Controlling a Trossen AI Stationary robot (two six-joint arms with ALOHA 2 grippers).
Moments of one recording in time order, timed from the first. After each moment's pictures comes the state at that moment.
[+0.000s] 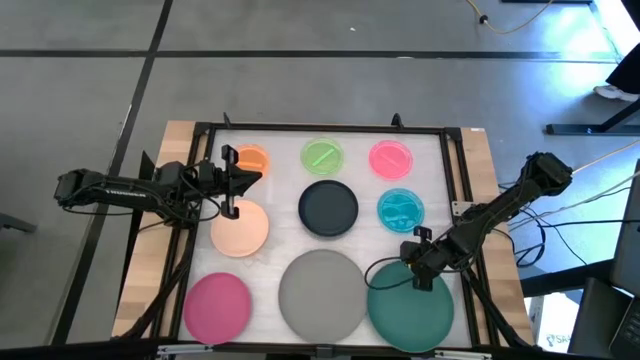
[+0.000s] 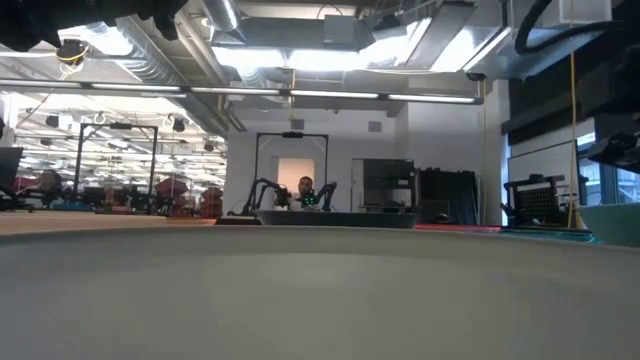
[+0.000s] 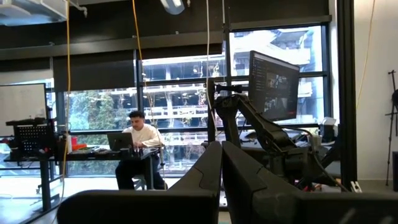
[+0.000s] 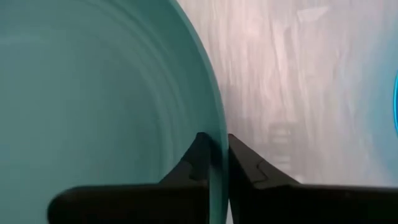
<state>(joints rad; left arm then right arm) 0.05 0.64 0.31 0.70 -0.10 0.06 0.67 1.28 0.59 -0.57 0.15 0.77</state>
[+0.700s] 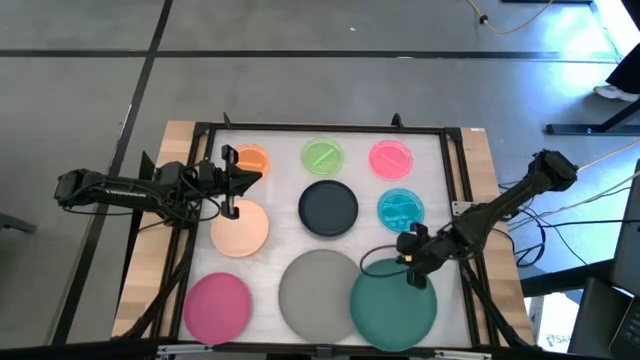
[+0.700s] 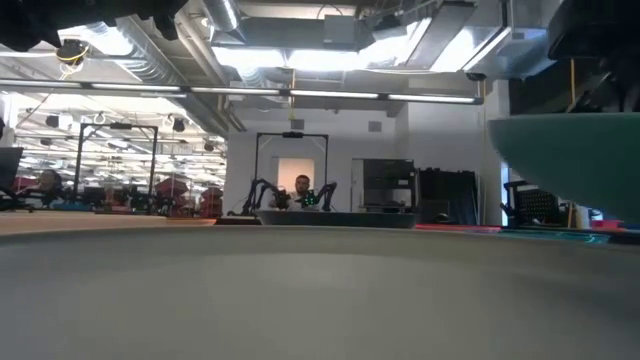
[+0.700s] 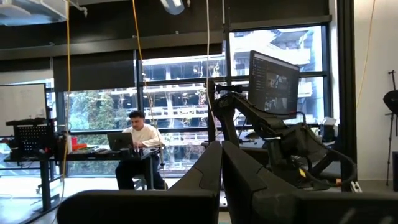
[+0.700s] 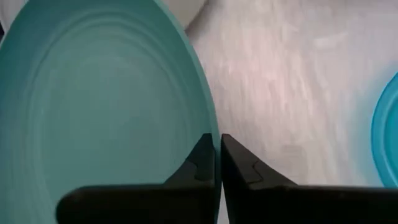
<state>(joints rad) 0.05 0.64 0.31 0.70 -0.10 0.06 0.60 1.18 0.69 -0.56 0.15 0.82</state>
